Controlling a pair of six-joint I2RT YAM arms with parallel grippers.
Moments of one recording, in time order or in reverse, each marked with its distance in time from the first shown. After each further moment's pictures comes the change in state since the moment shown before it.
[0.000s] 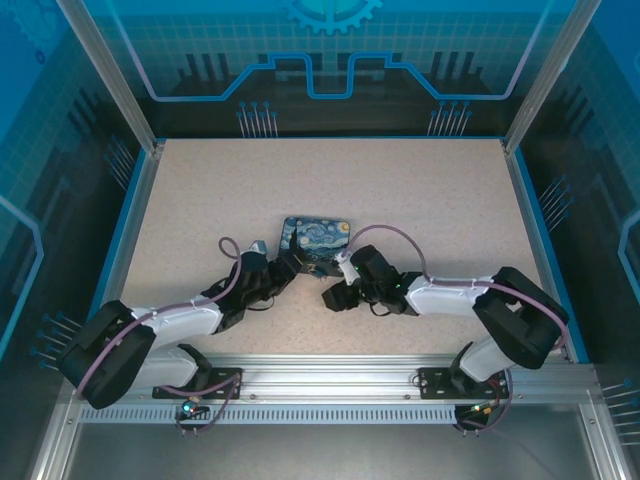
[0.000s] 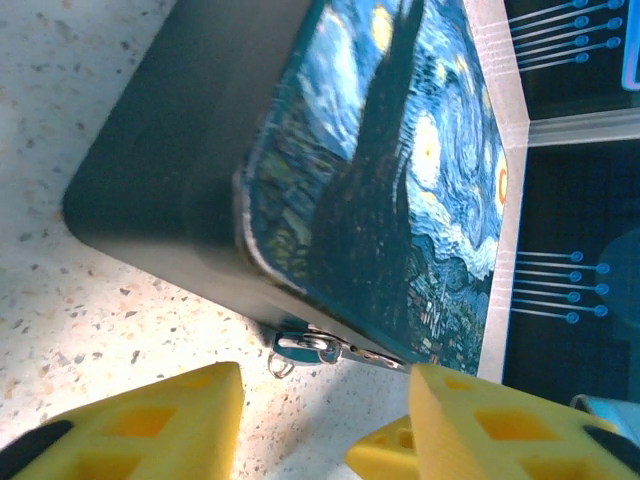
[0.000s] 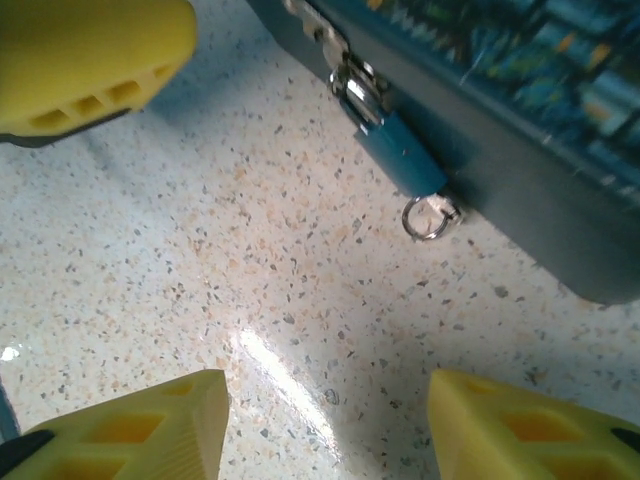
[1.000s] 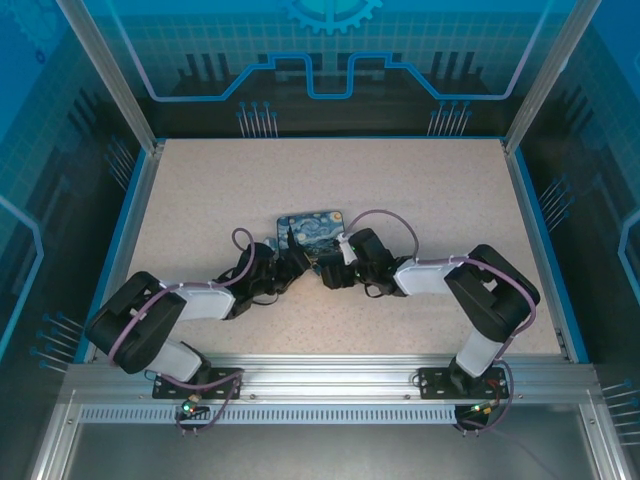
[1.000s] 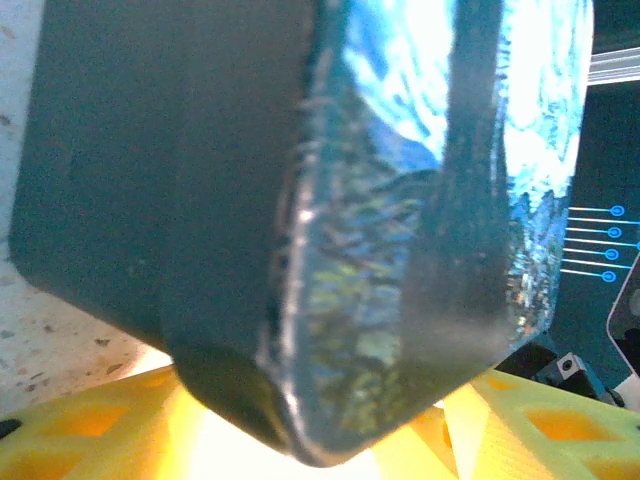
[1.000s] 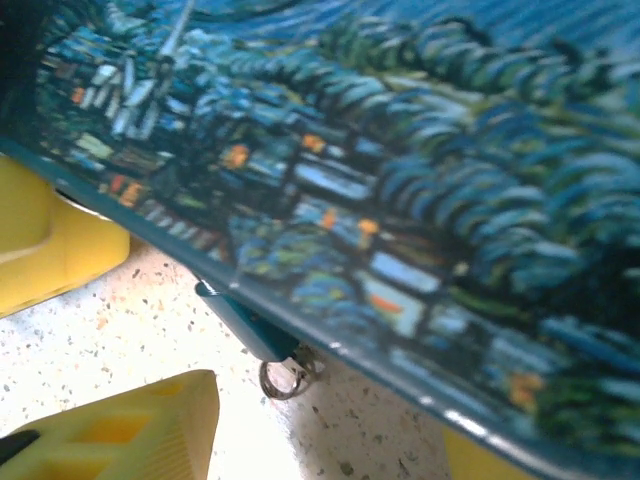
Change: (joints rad) left arm 0.056 0.222 0.072 0.093 0.158 0.080; right arm -0.114 0.179 0.122 0.076 0.016 0.020
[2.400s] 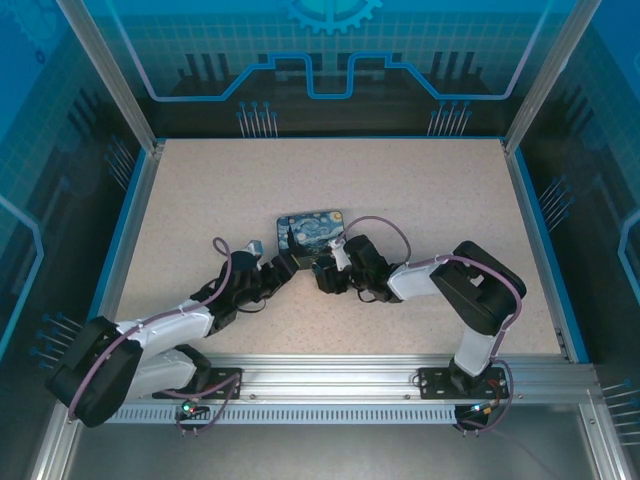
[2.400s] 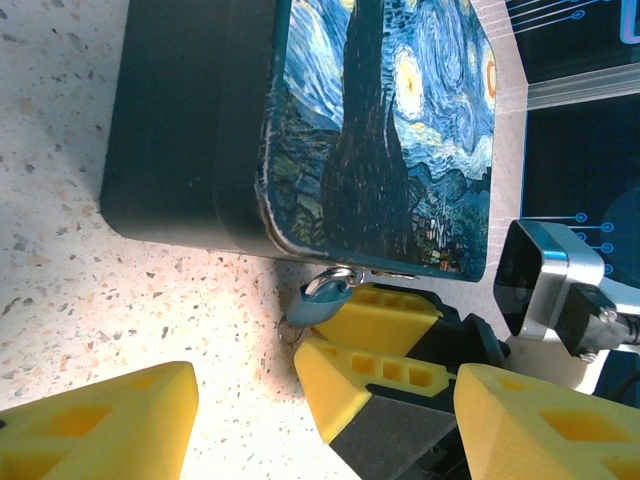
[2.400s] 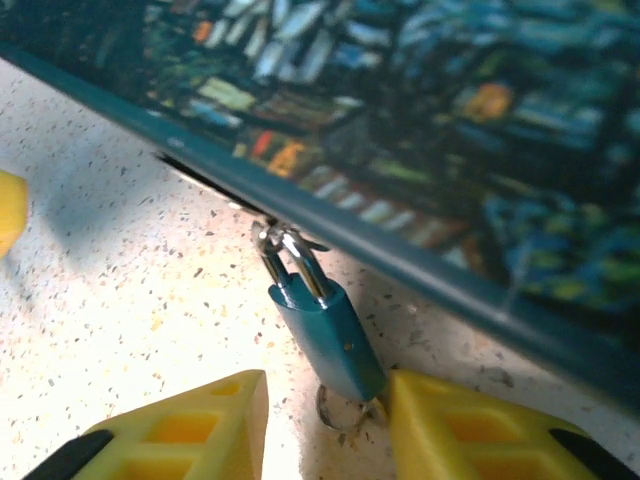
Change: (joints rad) left arm 0.001 -0.321 -0.093 -0.173 -0.058 0.026; right arm 0.040 0.078 -0.031 0.180 -0.063 -0.006
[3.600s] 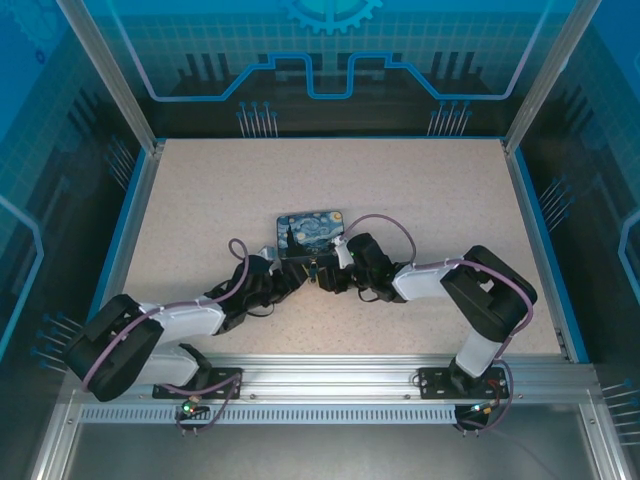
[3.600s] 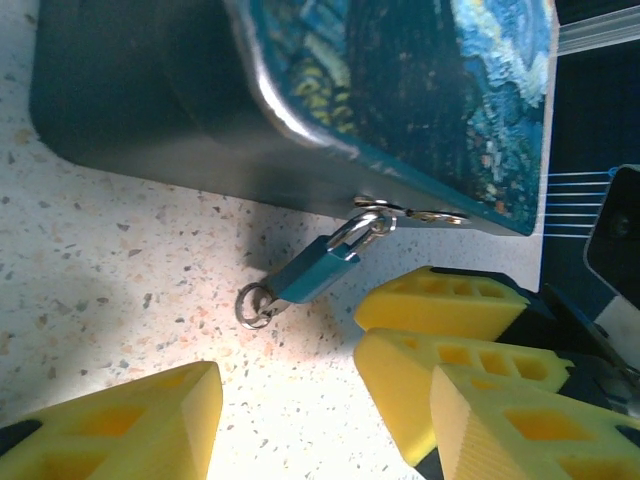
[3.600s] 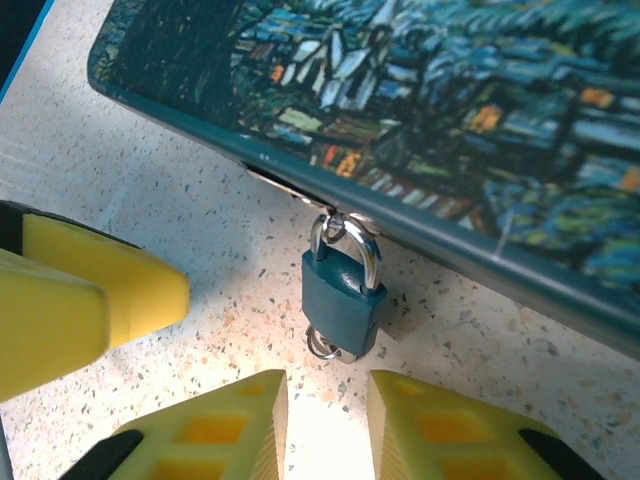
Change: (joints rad) left arm -0.077 0.141 0.000 0.110 0.002 0.000; right arm -0.005 -0.066 -0.013 -0.028 -0.053 0.112
